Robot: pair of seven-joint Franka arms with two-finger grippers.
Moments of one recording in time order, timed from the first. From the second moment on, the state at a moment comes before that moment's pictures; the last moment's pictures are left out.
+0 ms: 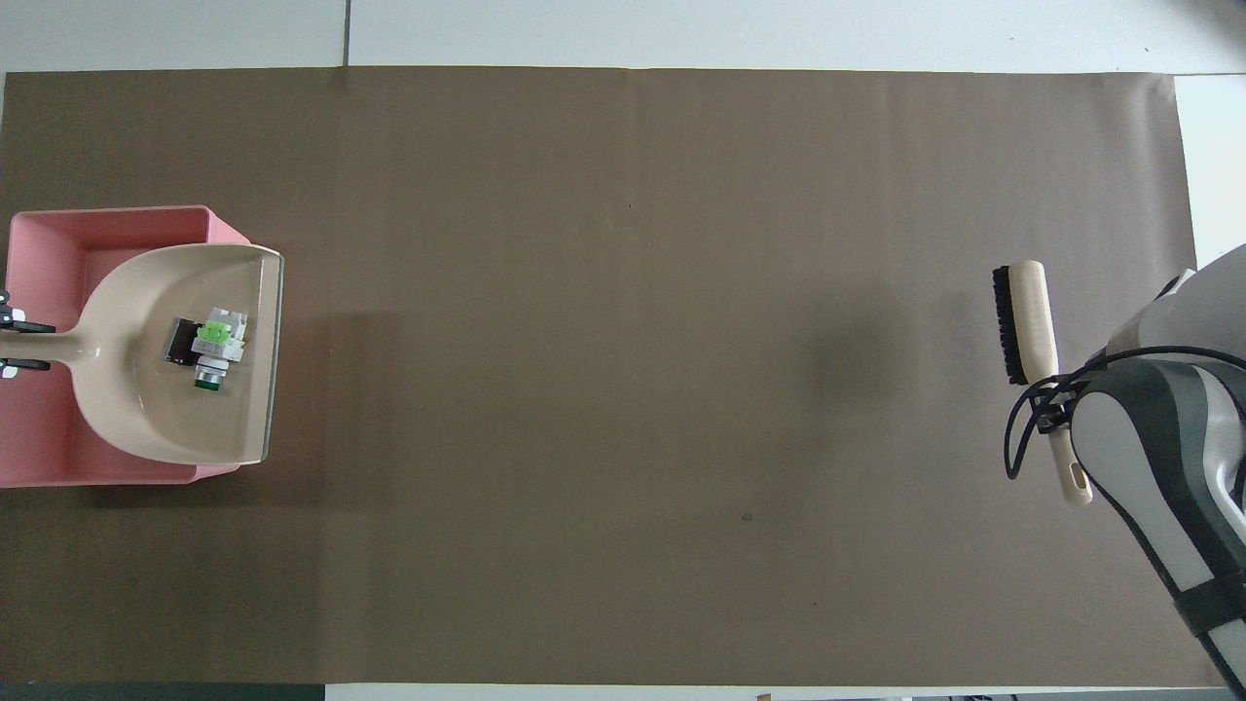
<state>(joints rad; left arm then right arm) 0.44 0.10 -0.06 -1.75 -0.29 1.68 2.10 -0.04 -0.05 -0.09 -2.18 -0.09 1.87 -0.11</state>
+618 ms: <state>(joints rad) 0.53 0.23 0.02 -1.48 -0.18 1.61 2.14 -0.14 0.00 -0.09 -2.25 -0.08 2.01 -0.22</state>
